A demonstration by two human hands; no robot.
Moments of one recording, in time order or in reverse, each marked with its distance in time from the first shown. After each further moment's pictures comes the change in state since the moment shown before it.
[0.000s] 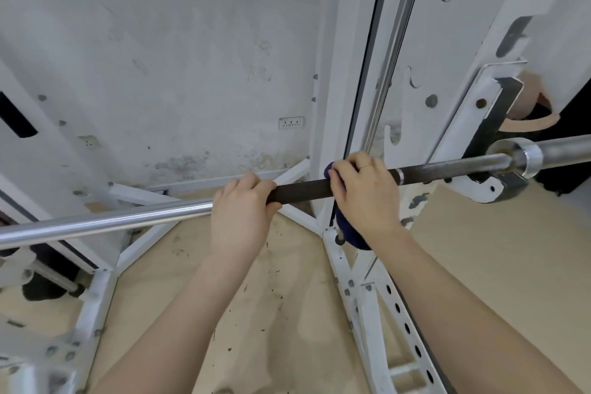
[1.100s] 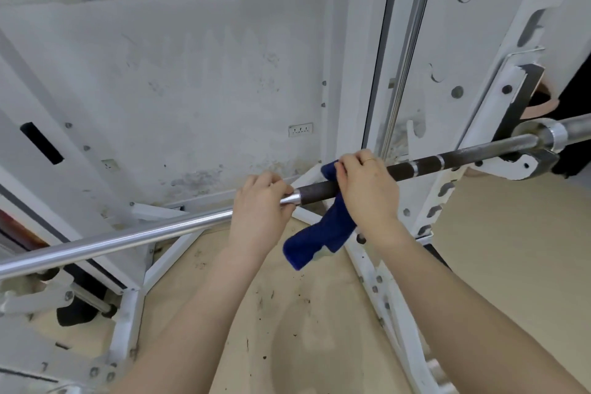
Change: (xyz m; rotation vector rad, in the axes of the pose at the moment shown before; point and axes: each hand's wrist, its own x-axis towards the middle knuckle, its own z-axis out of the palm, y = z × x) left_hand -0.009 -0.066 -0.040 -0.091 -0.031 0.115; right_hand 0.002 -0.095 -0.002 0.007 -0.143 0.201
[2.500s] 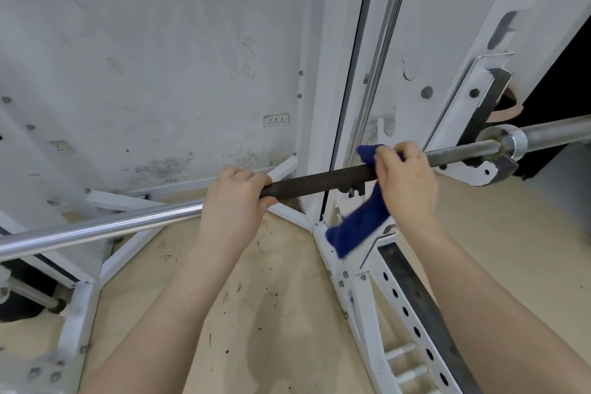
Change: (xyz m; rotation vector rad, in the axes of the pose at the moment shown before) left_hand 0.017 0.026 0.023 -0.006 -0.016 0.044; right_hand 0.012 0.119 -0.002 -0.062 0.112 0.078
